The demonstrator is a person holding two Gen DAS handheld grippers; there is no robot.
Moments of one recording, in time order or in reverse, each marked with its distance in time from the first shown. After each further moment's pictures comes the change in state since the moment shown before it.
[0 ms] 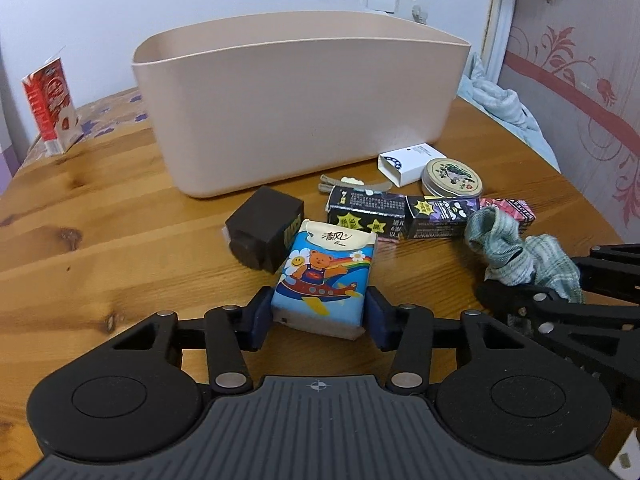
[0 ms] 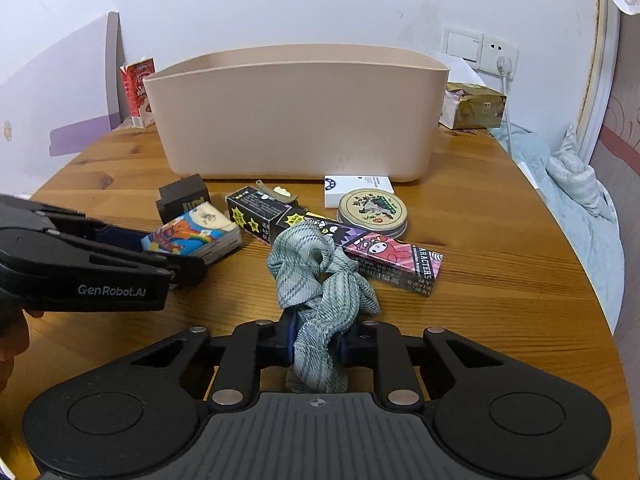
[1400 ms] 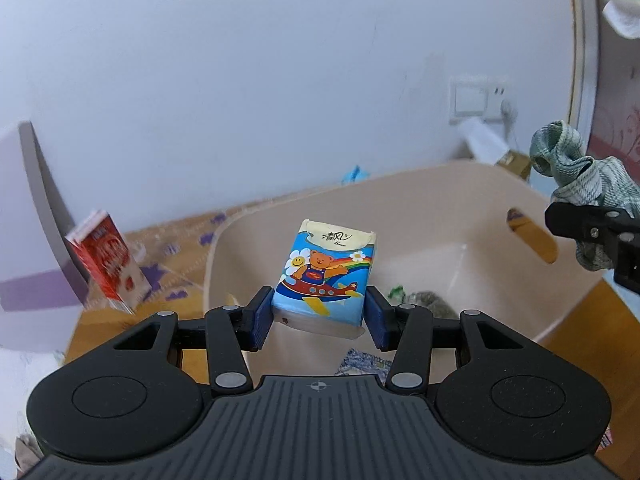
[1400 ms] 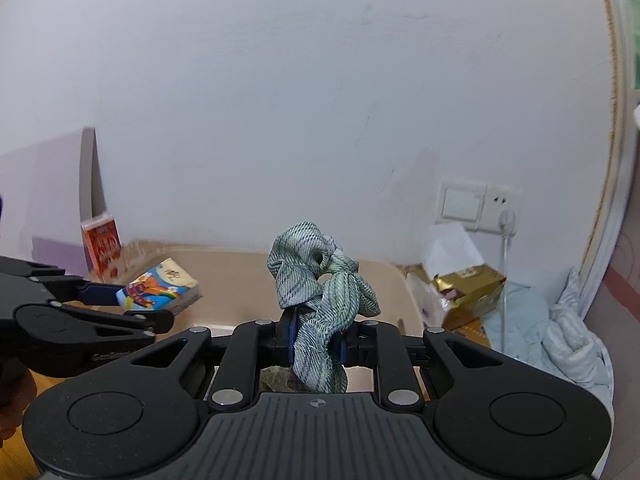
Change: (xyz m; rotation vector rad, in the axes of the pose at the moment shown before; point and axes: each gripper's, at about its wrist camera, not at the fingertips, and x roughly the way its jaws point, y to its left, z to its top) left arm 0.031 0.035 0.177 0.008 -0.143 0.225; right arm 0.043 -0.038 0.190 -0.050 -0.245 -0.029
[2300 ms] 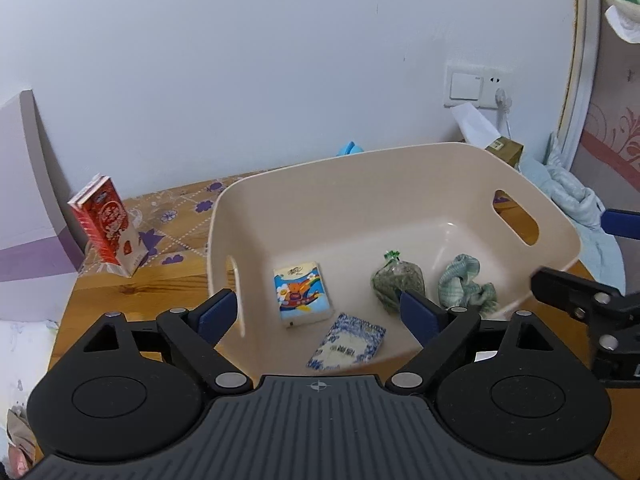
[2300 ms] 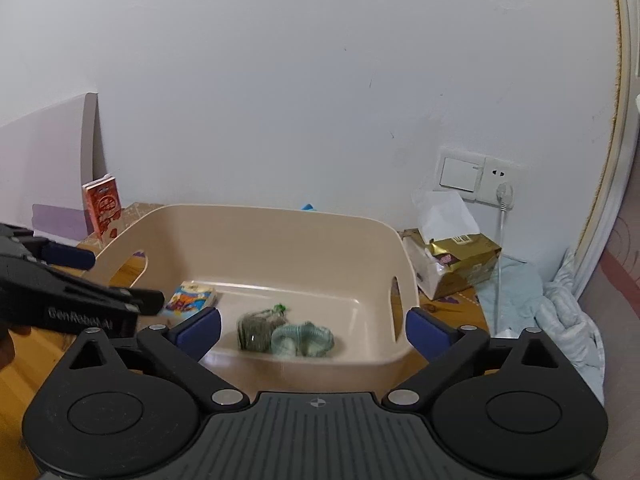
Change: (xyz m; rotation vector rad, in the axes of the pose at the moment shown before) left arm -0.032 0.008 -0.015 -0.038 0.046 -0.029; right arm -0.031 0.001 -0.024 -0.026 0.056 -0.009
